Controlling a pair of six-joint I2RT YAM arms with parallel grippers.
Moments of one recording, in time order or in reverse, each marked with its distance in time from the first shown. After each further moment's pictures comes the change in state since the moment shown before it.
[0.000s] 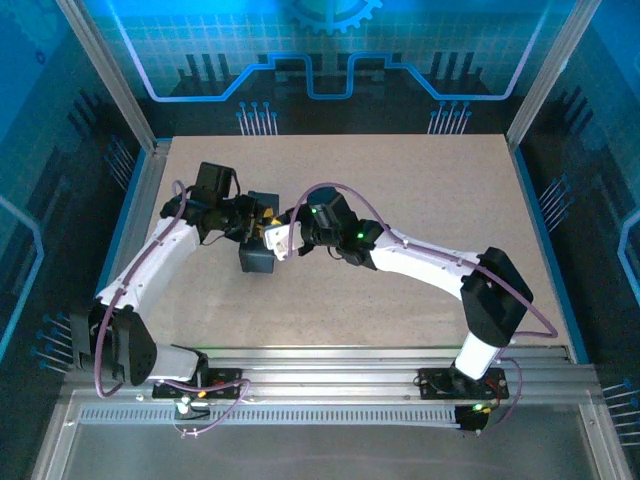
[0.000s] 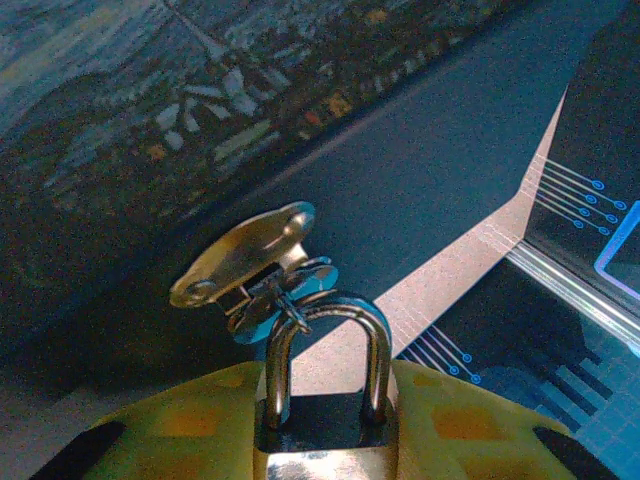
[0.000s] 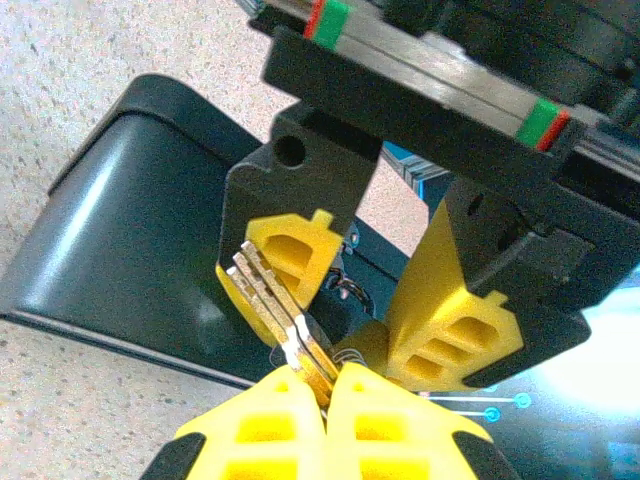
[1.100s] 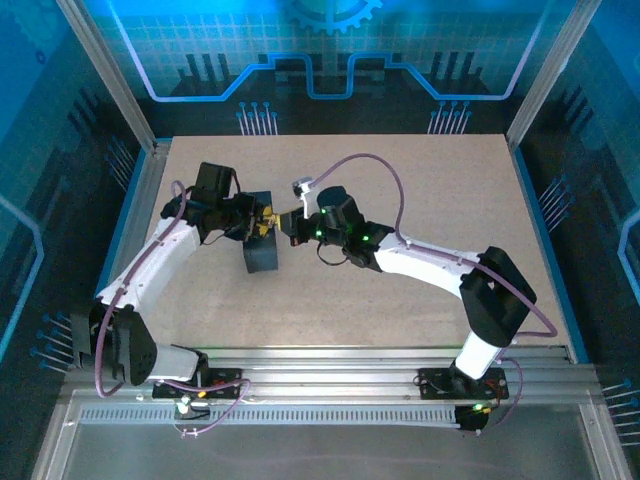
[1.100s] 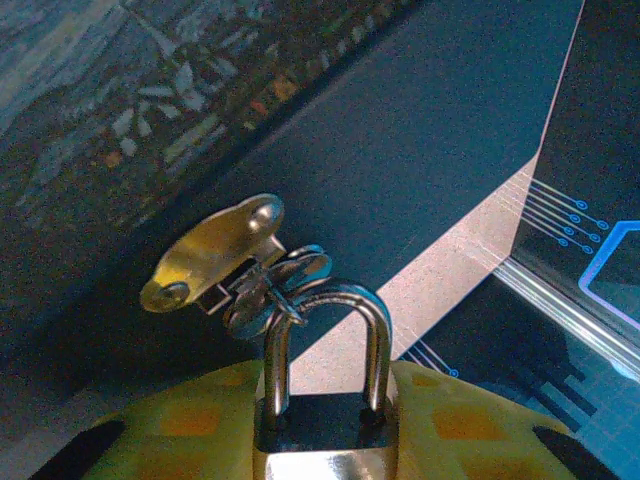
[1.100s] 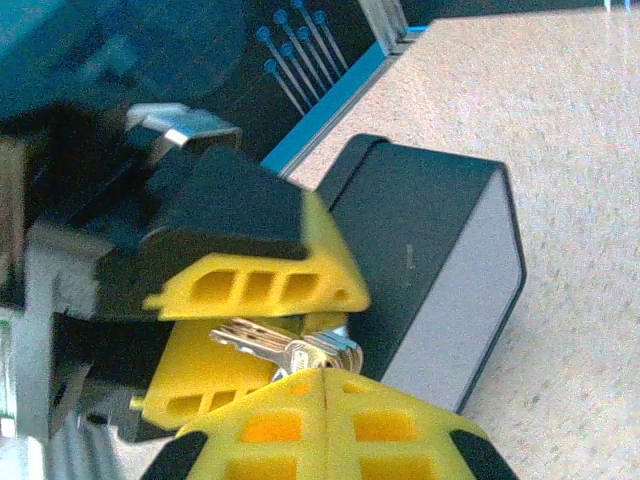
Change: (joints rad) left arm 0.002 0.000 -0.013 0.031 -0.027 -0.034; right arm -0.041 -0.013 -0.091 0.173 -0.008 1.623
